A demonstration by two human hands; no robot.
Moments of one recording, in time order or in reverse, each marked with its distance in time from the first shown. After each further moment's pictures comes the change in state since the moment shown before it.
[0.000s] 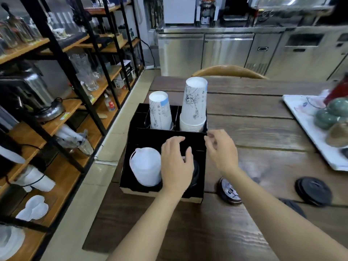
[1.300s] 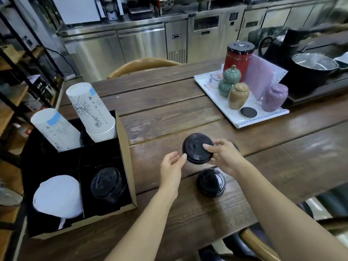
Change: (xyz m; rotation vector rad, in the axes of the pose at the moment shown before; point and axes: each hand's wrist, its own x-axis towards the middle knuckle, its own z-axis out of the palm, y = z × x) left_hand -0.067 0.081 0.158 -0.596 -0.627 -0.678; right_hand -0.074 0.155 -0.152 1.038 0.019 0.977
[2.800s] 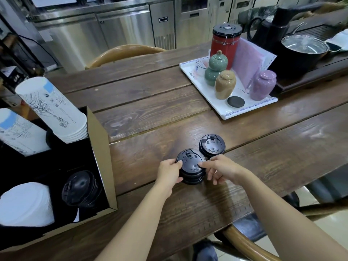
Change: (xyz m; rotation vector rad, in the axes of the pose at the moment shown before) left_hand 0.013 -0.014 0.047 0.211 -0.074 -0.212; right_hand -0.001 0.022 -0.067 -0.641 -0.120 0.211
